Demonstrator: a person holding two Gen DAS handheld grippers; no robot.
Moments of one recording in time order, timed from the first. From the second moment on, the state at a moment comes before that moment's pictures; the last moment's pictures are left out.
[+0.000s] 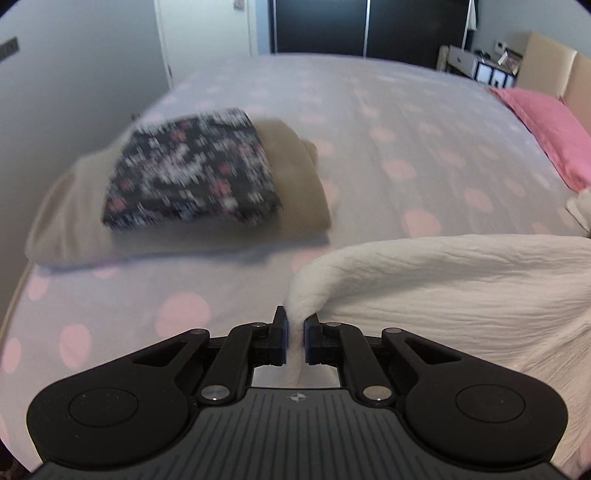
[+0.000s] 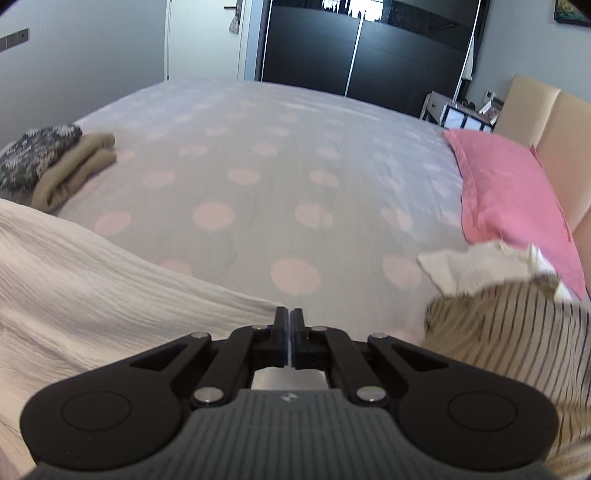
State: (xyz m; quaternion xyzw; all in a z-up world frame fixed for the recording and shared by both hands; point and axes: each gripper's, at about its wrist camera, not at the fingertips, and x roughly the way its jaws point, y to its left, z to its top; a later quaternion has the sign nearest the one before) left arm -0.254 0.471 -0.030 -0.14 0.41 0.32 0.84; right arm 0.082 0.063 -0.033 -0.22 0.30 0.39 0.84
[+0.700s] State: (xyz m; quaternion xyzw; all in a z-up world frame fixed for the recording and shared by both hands) left arm -0.191 0.514 -0.063 -0.10 0.40 0.40 0.82; right arm 0.186 0.169 -0.068 -0.23 0.35 0.34 0.84
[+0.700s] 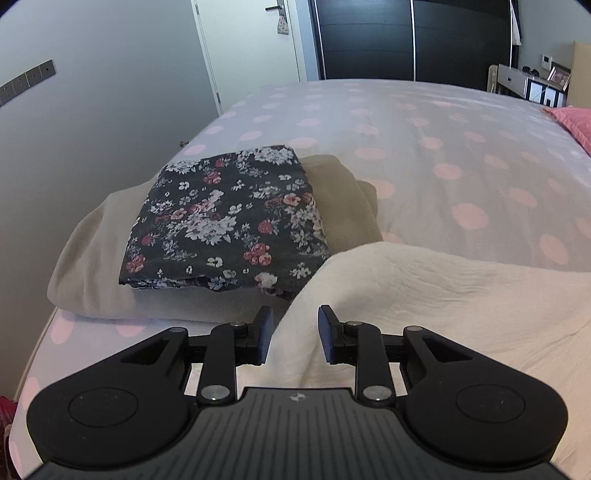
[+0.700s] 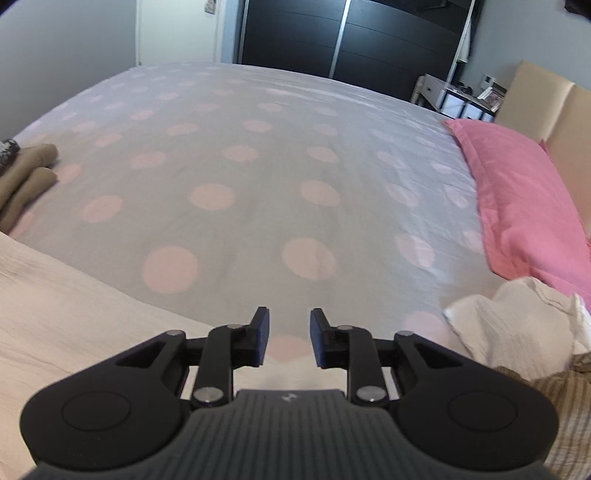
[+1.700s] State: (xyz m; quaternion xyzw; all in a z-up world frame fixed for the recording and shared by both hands) left arm -0.227 0.545 -0.085 -0.17 0.46 0.40 0.77; right arm 0.242 0.133 -0.144 -0.20 0.42 0.29 0.84
